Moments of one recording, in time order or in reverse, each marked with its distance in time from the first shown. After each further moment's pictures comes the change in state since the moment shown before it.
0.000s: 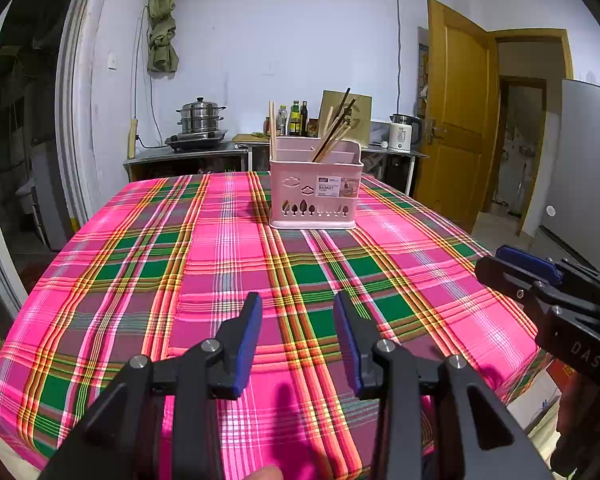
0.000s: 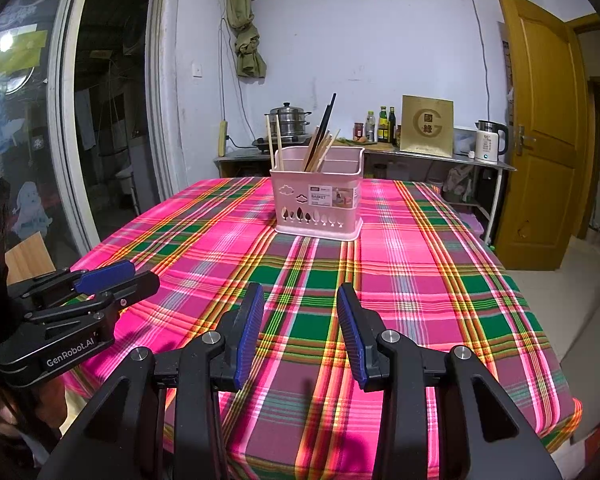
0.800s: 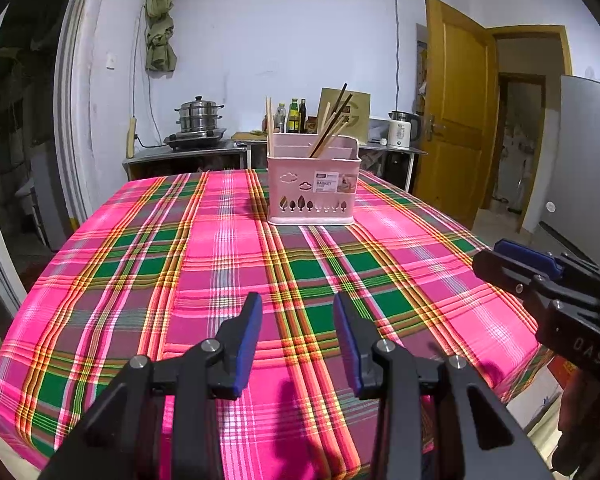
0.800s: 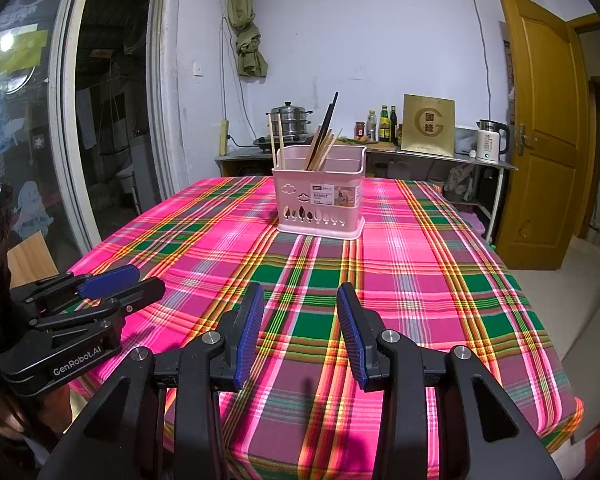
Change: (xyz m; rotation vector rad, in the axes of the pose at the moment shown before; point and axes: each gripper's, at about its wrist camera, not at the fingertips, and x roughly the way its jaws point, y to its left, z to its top) left arm 0.003 -0.004 -0.006 0.010 0.003 0.002; right arm 0.001 0.002 0.000 0.000 0.001 0.000
